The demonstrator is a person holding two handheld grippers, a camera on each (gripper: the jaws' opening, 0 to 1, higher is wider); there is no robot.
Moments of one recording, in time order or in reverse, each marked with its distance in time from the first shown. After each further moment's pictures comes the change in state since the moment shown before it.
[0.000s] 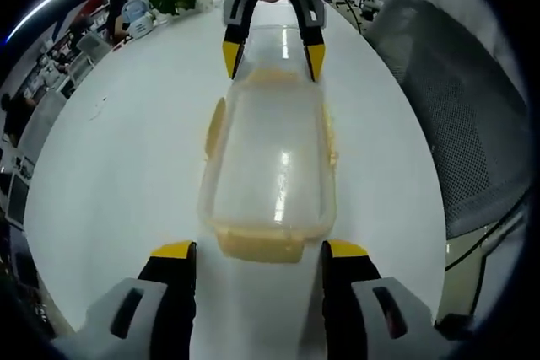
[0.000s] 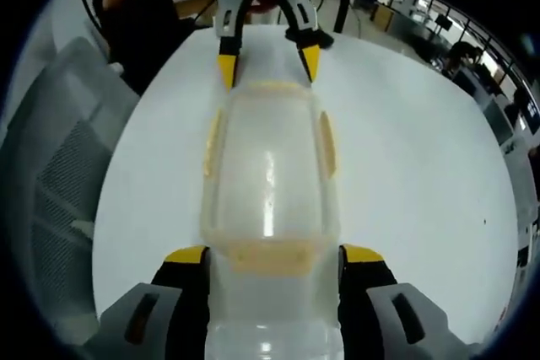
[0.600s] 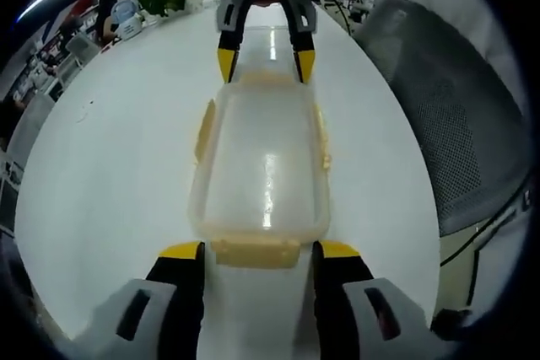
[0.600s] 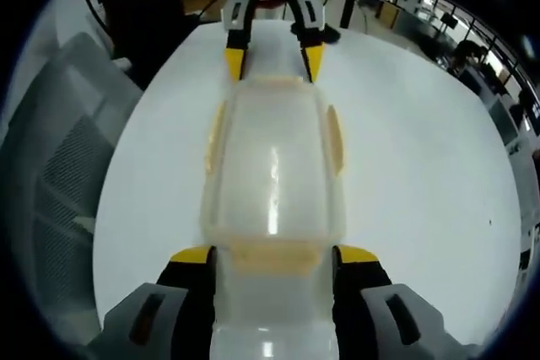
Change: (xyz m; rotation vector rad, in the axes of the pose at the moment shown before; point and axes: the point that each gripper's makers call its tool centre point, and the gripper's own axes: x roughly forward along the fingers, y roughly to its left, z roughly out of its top) left arm 0.003 -0.011 0.002 0.014 0.003 -0.114; right arm 0.004 0.004 -0.003 0.001 0.015 0.033
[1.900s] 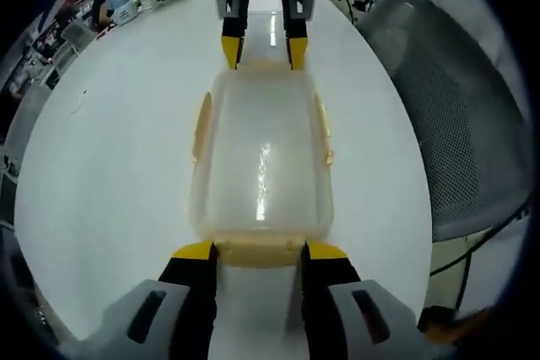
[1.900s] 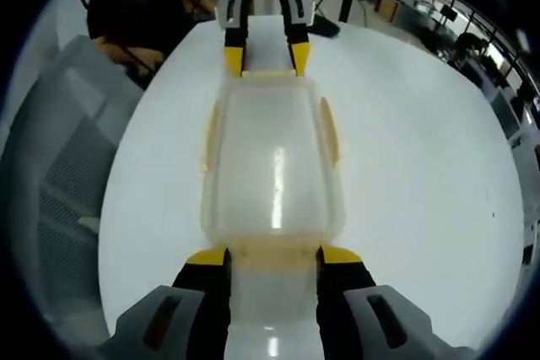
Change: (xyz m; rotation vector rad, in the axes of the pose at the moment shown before) left arm 0.000 -0.004 0.000 -0.024 0.088 0.040; right arm -0.001 0.003 -0.003 0.013 0.026 0.013
